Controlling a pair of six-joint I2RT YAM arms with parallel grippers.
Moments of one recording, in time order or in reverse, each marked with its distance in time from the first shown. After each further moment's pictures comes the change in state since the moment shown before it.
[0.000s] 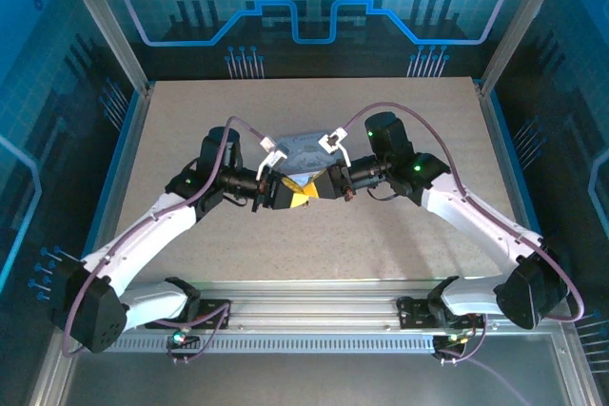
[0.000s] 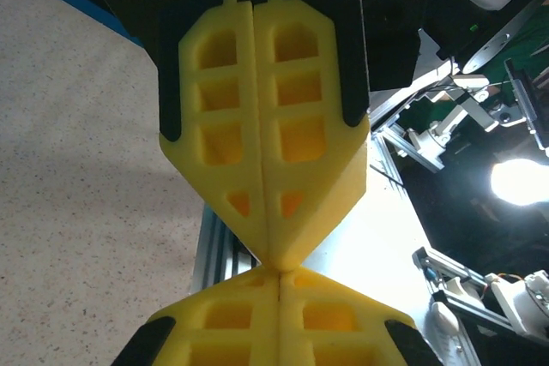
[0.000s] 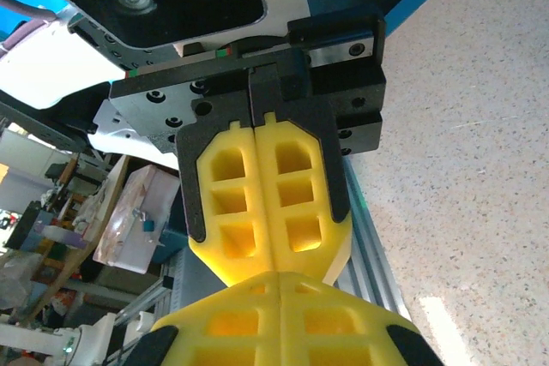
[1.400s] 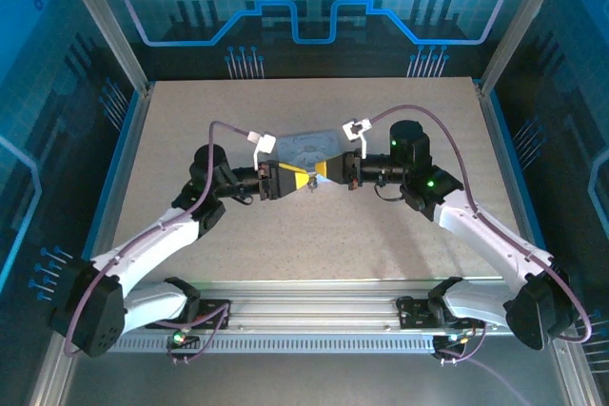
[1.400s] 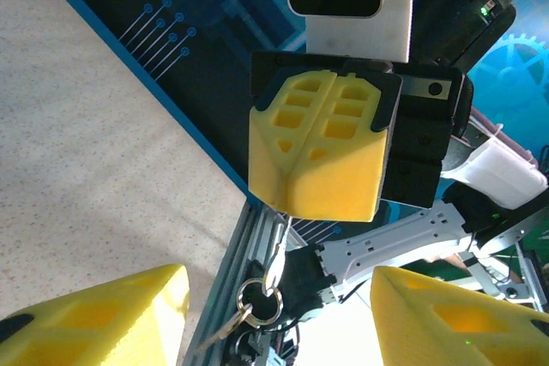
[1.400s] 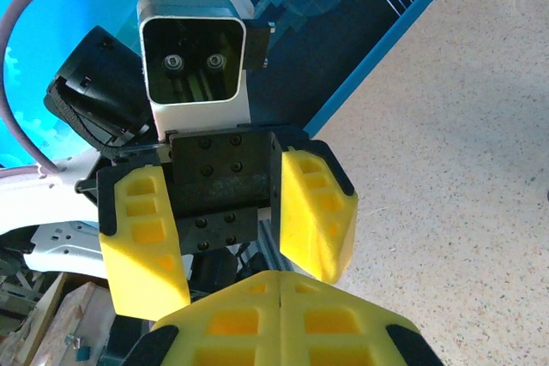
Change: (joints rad) left arm -0.004 -0.022 -0.232 0.674 -0.275 -0.650; right arm -0.073 -0.122 -0.184 0.345 0.231 0.234
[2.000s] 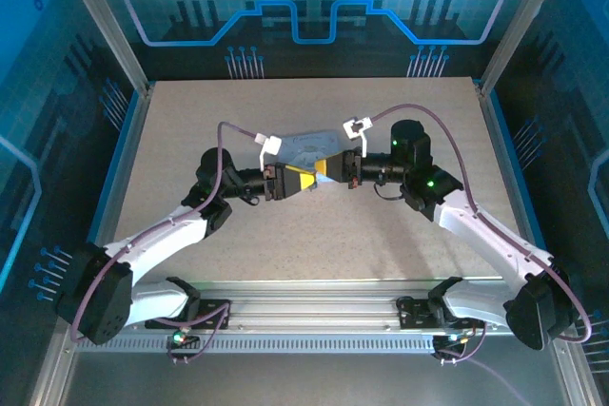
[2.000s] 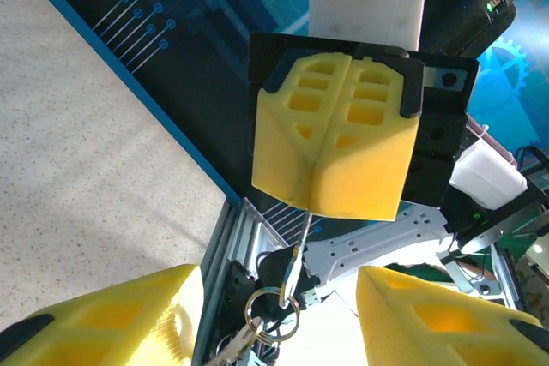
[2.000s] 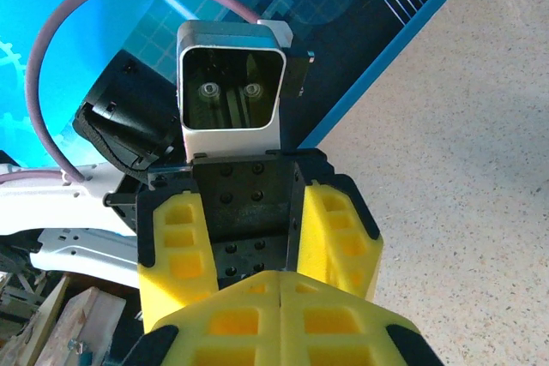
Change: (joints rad) left arm -0.030 0.069 -0.025 0.156 0.010 -0.086; right arm 0.000 0.000 0.000 0.028 0.000 0.016
